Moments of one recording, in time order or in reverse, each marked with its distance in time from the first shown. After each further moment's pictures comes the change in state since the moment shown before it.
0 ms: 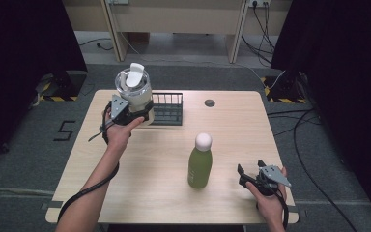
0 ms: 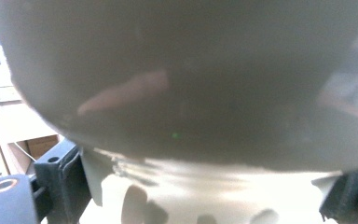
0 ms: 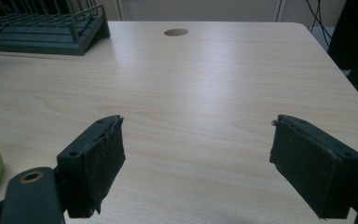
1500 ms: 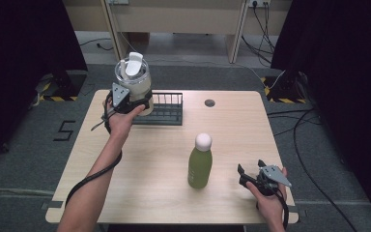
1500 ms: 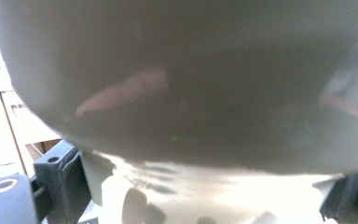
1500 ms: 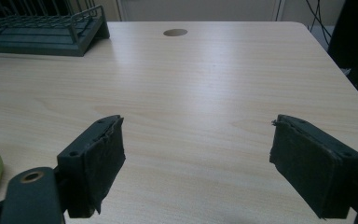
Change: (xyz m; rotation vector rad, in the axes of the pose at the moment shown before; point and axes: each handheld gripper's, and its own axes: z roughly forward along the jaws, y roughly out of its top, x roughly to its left) left arm 0.014 0.014 0.029 -0.006 0.054 -0.003; right arm -0.001 0.000 0.000 -0.001 0.000 0.011
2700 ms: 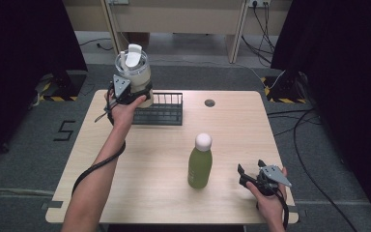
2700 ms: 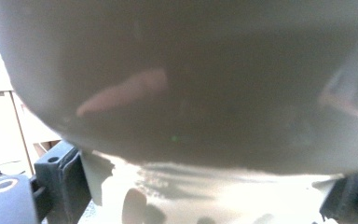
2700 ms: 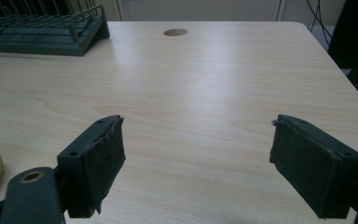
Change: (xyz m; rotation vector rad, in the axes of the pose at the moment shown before) left arm 0.011 0.006 0.028 -0.009 0.054 -0.026; right arm 0.000 0.000 0.000 0.000 0.001 -0.003
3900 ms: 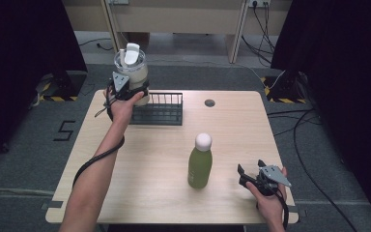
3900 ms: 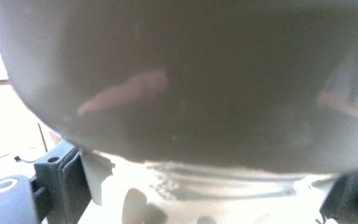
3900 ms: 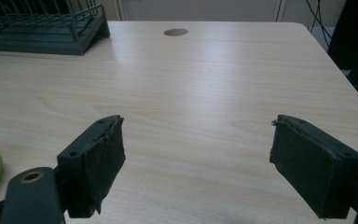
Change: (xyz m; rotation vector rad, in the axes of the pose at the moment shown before) left arm 0.021 -0.012 0.018 0.059 0.050 0.013; right arm 0.000 0.000 0.000 0.001 -0.001 -0.008
